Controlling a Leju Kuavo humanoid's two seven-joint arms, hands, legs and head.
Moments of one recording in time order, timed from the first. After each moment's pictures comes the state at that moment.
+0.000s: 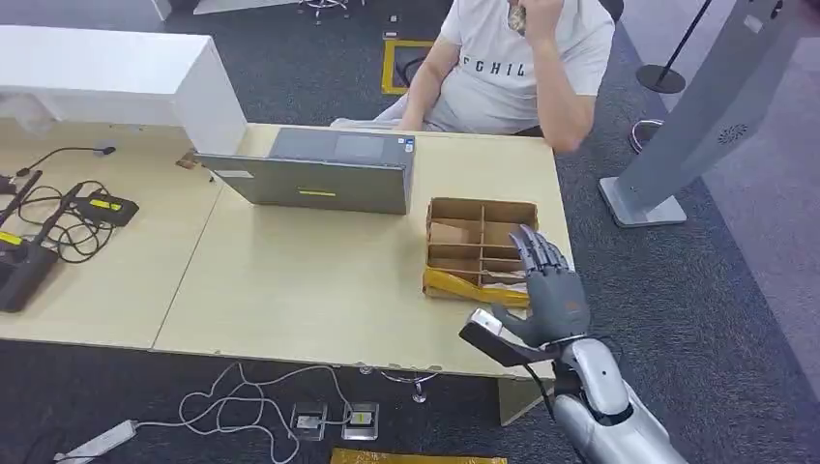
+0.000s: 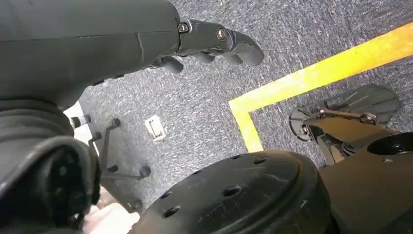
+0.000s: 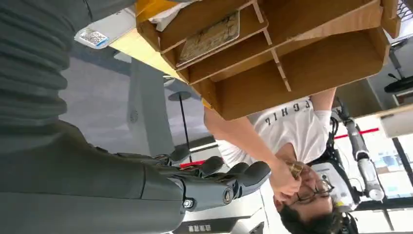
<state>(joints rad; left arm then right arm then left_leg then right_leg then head) -0.16 0.11 -1.42 -0.15 1.18 0.06 -0.01 -0.31 -0.33 0.55 -1.35 1.11 -0.43 0.15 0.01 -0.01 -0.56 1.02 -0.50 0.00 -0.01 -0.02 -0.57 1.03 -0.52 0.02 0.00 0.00</state>
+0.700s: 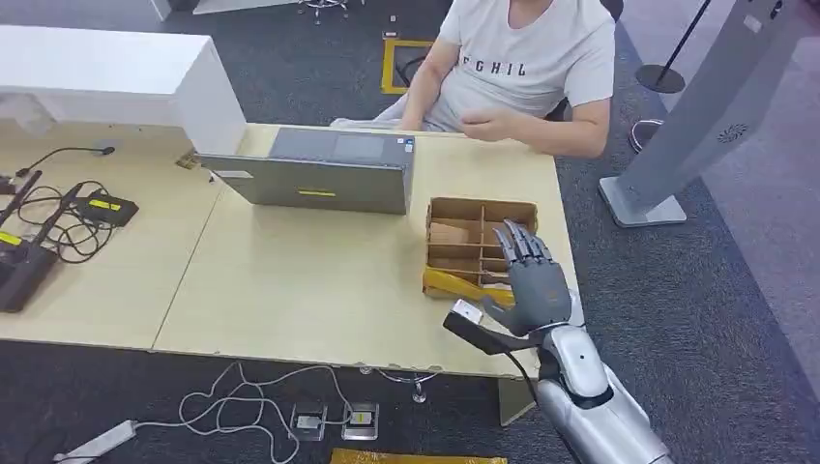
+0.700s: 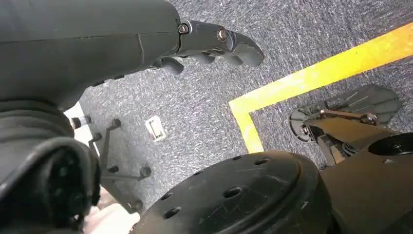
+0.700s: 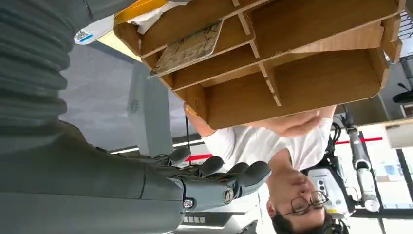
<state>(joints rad) -0.16 0.11 -1.42 -0.15 1.18 0.05 -0.01 -0.38 -0.24 0.53 -1.23 1.22 -0.38 0.15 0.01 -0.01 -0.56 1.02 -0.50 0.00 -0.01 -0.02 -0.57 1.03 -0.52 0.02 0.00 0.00</state>
